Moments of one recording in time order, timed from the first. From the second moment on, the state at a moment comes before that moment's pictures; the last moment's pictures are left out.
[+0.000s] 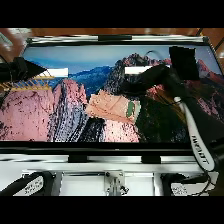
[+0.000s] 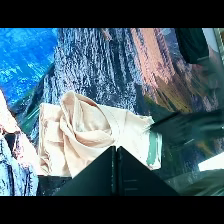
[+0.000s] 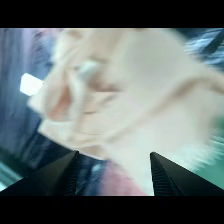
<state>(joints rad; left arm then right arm) 0.19 -1.12 1.38 0.67 -1.21 -1.30 0.26 -1.60 1.51 2.11 -1.14 -1.56</state>
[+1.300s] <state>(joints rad) 0.19 -1.12 1.38 0.67 -1.21 -1.30 0.09 -1.64 1.15 2.58 -0.92 -1.83</state>
